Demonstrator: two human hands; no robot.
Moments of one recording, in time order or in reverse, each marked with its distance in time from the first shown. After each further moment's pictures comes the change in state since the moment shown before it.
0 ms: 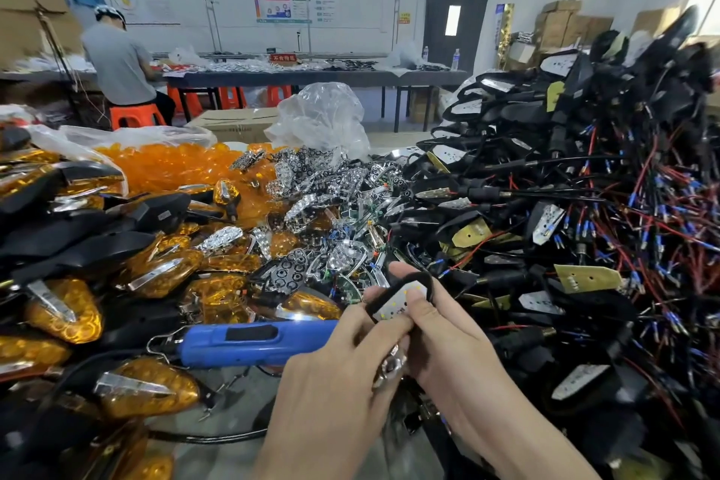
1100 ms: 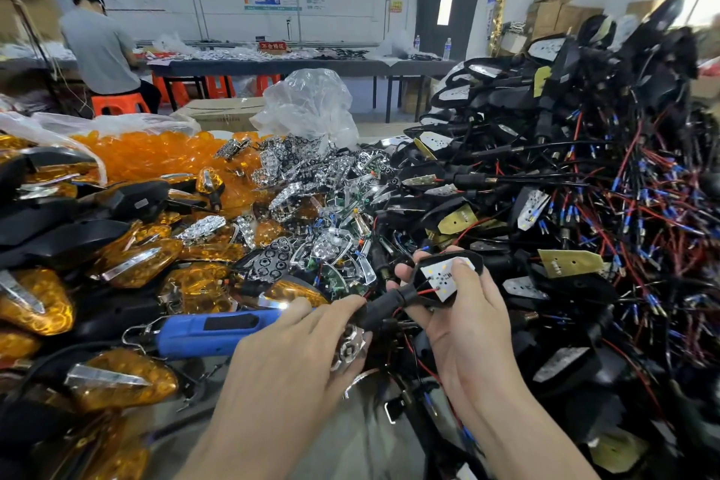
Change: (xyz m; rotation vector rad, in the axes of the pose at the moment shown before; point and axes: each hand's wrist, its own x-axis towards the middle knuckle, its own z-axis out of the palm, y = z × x) left_hand 0.001 -0.018 -0.009 0.299 0.021 0.094; right_hand 0.011 -0.012 -0.003 0.137 0.478 -0.264
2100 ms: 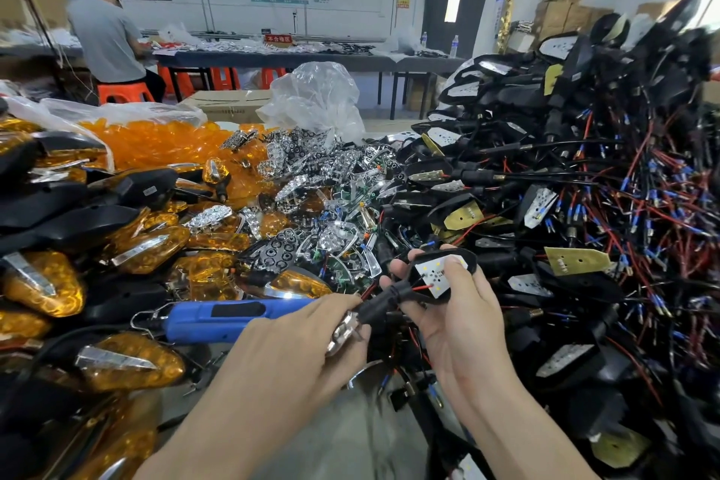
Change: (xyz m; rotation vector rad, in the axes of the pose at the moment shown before) left_hand 0.000 -0.006 -0.015 -0.221 -0.197 -0.068; right_hand -0.001 0.009 0.001 -0.004 -0.039 0.043
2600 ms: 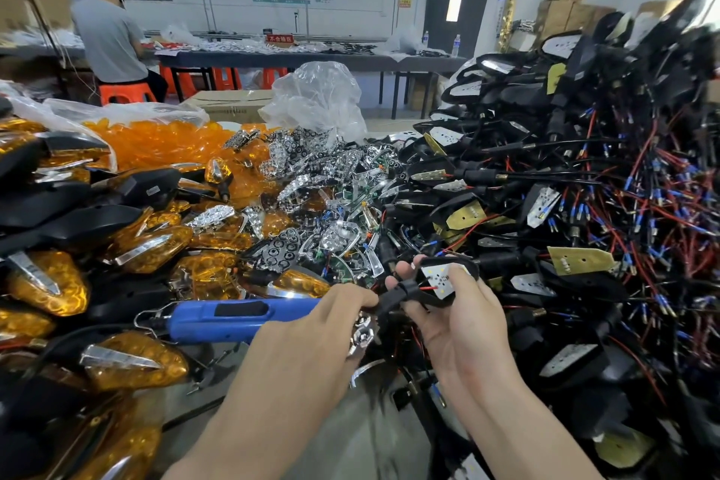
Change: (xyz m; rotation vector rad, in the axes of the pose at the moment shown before) left_hand 0.003 0.008 0.010 0.176 0.030 0.053; right_hand -0.003 -0.004 0.003 0.068 0.070 0.118
